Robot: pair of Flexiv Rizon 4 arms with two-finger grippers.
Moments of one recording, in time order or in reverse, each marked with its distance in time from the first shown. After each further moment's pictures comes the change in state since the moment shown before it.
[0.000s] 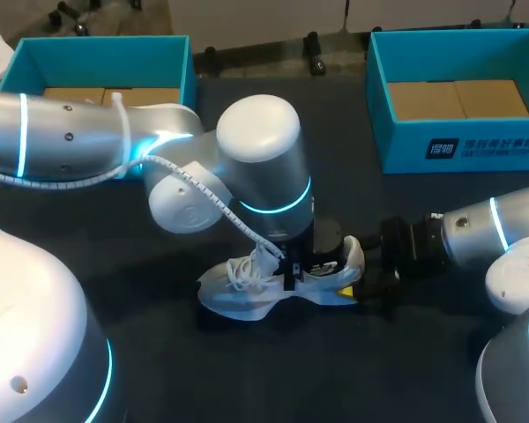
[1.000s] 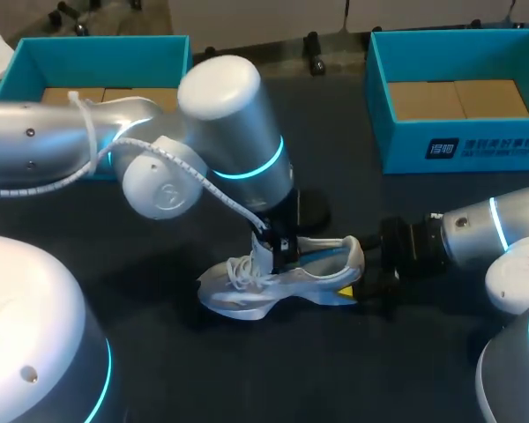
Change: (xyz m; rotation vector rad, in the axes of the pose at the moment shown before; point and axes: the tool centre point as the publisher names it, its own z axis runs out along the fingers) left arm -0.009 0.000 -0.042 0.116 0.073 -0.042; right arm 0.000 0.000 0.000 0.000 0.000 0.001
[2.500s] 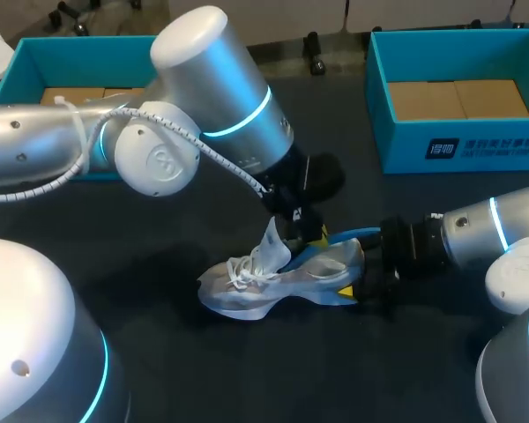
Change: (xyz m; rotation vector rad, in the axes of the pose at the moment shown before) left arm 0.011 -0.064 -0.054 0.219 0.109 0.056; right arm 0.000 0.000 0.000 0.000 0.000 0.000
